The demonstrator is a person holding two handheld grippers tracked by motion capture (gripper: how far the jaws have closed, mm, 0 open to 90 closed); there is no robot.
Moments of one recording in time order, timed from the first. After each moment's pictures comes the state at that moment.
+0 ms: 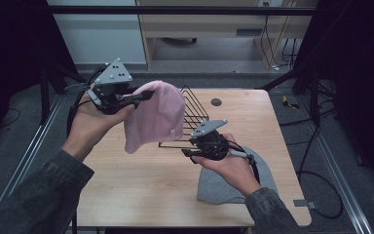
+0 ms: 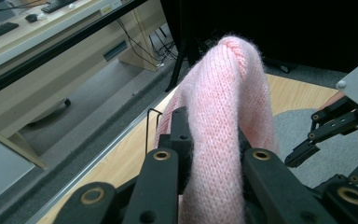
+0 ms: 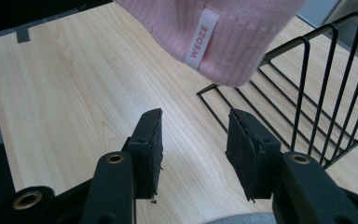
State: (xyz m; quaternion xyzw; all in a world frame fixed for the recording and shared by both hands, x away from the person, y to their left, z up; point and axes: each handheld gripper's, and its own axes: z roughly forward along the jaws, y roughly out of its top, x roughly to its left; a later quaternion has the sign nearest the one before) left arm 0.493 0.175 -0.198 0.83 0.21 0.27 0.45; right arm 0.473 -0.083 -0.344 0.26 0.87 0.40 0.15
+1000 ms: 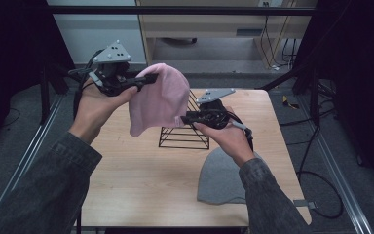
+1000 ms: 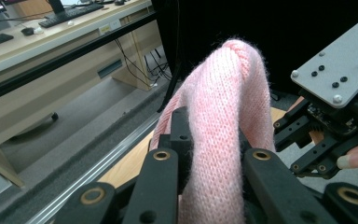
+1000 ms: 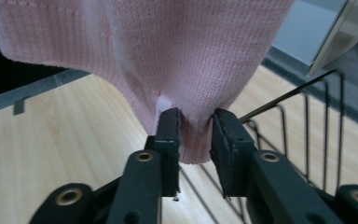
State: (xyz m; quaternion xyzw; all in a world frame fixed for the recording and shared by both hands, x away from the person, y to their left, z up) left arm 0.529 0.176 -0.185 0.80 0.22 0.24 0.50; right arm 0.537 -0.090 -0.310 0.27 0.82 0.48 0.14
